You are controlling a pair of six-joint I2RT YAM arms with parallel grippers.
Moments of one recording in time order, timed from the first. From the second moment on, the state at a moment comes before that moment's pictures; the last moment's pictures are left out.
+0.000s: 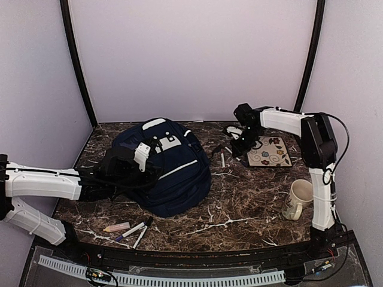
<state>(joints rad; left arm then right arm) -0.91 1.26 0.65 0.13 -0.31 -0.15 0.44 2.20 1.79 -0.87 -0.12 -0.16</state>
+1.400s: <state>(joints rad) -0.97 1.74 1.16 -0.44 -0.33 0.20 0.53 1.79 1.55 -0.68 -0.43 -0.33</state>
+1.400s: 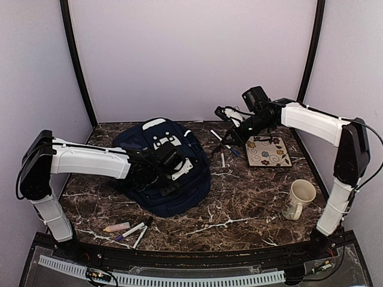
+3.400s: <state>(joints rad) -0.54 1.40 1.13 -0.34 0.37 0.13 1.09 2.15 1.73 -0.29 0.37 -1.16</state>
